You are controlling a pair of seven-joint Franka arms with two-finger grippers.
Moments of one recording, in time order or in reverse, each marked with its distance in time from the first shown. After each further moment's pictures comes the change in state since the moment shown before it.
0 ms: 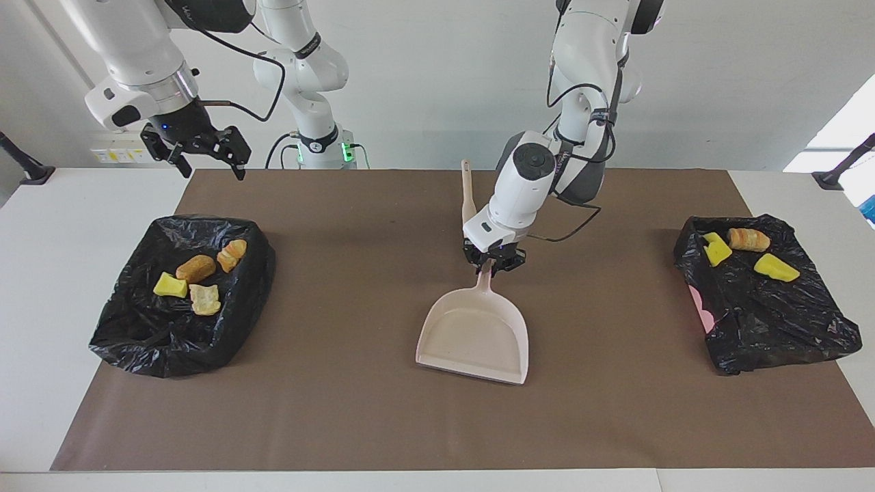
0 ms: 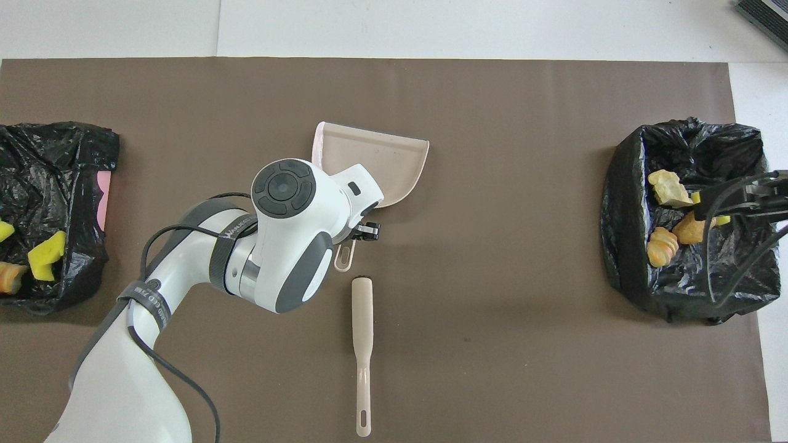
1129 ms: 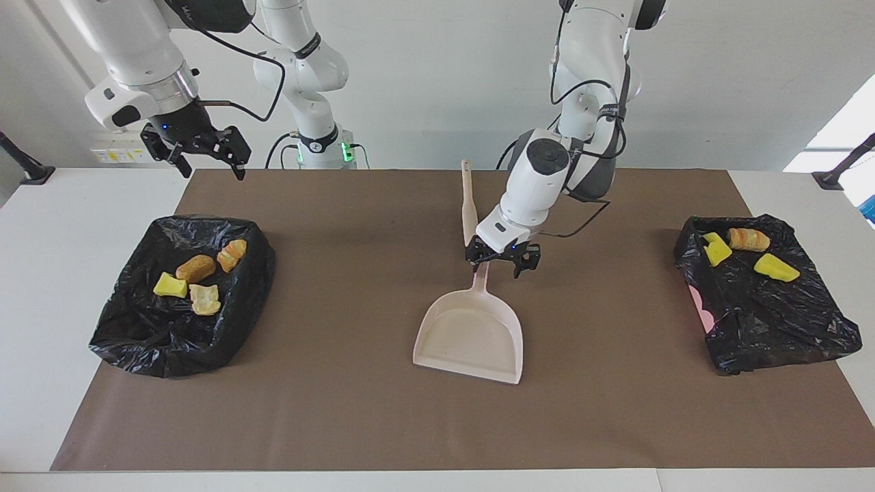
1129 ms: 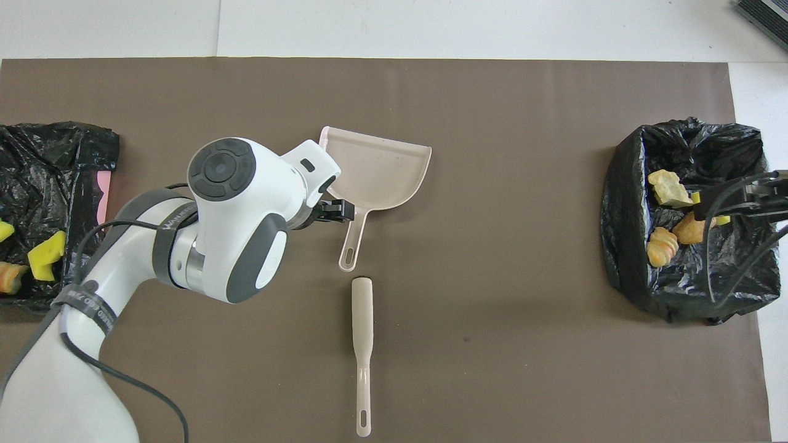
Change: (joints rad) left arm 0.125 -0.129 0.063 0.021 0.000 -0.110 -0.065; right arm 0.000 0.000 0.000 0.000 0.000 0.000 0.000
